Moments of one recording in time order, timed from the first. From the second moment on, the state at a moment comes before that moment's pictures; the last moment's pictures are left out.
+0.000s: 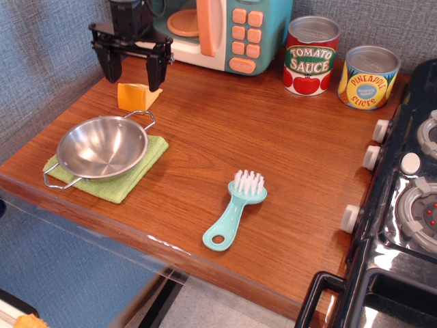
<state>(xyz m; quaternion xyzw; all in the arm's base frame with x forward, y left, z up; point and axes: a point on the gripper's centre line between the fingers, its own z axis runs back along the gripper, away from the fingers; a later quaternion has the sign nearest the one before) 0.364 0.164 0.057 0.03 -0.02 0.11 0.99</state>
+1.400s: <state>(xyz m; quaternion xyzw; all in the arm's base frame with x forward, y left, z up) 0.389 0.140 0.124 0.01 -0.14 0.10 0.98</state>
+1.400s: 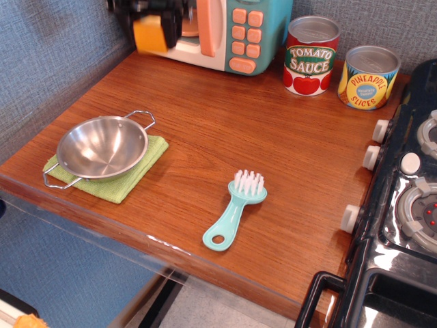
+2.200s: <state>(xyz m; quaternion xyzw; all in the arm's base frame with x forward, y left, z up) 0.240 0.115 0.082 0.01 -0.04 0.08 1.00</state>
